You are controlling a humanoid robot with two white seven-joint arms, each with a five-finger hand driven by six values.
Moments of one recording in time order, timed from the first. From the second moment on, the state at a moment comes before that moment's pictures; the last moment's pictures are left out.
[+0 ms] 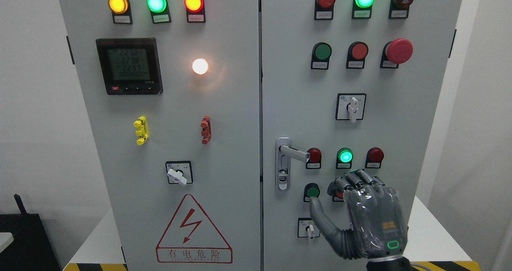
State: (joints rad) left arm 0.00 -0.05 0.00 0.05 0.11 -0.05 -0.06; right arm -0.28 0.03 0.09 -1.99 1.26 -0.05 -0.05
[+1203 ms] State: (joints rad) left arm 0.00 -0.05 0.00 0.05 0.11 -0.05 -0.06; right arm -0.26 -0.09 -0.03 -2.02 1.13 -0.07 -0.04
